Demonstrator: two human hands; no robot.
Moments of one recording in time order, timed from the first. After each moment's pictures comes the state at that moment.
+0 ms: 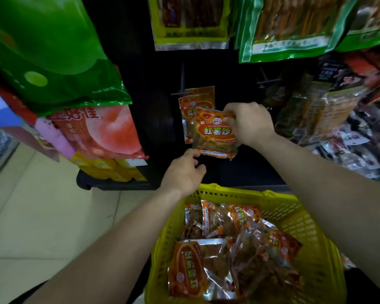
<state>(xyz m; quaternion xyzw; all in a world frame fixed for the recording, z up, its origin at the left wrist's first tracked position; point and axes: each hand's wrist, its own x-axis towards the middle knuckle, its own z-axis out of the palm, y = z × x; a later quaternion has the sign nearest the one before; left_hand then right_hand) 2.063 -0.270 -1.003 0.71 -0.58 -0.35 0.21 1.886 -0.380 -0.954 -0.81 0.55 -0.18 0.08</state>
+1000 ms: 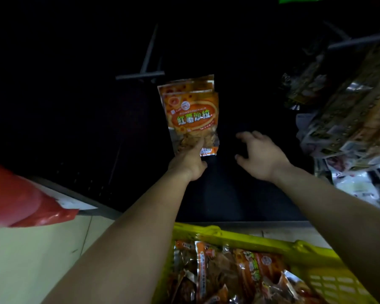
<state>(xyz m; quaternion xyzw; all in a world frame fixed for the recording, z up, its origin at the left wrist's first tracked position) 2.071 -0.465 -1.168 0.73 -0.62 -0.29 0.02 1.863 -0.480 -1.131 -0.77 0.60 -0.04 0.21</state>
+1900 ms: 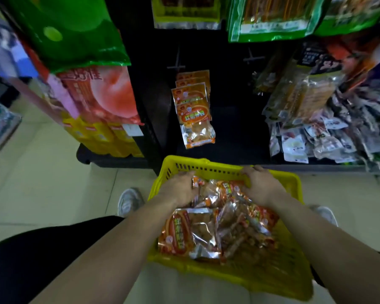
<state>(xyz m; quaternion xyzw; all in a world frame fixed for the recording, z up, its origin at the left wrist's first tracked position) 2.047 -0.191 -1.072 0.69 -0.66 -0.29 -0.02 1.794 -0.228 -1.059 -0.75 0.61 0.05 0.27</state>
